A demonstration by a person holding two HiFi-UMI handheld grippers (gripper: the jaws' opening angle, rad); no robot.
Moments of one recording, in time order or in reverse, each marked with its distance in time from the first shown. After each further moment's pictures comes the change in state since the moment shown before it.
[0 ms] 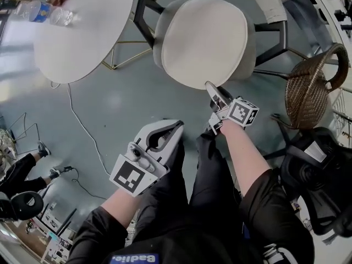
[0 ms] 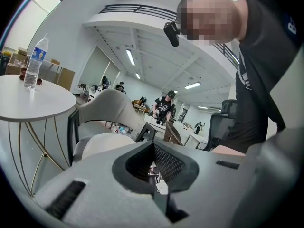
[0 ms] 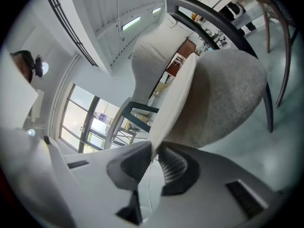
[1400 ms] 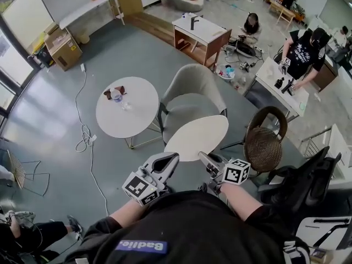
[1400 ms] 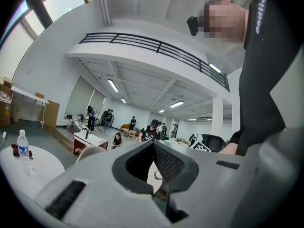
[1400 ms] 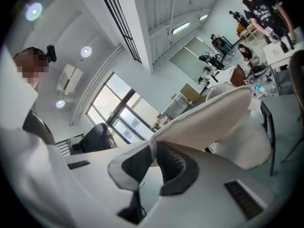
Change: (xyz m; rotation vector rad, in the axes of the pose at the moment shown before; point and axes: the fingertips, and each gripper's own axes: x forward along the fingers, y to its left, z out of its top) left arm -0.113 -0.166 0.266 0.214 -0.264 -0.086; right arm -0.214 0.390 0.086 -0.350 -0.011 0.240
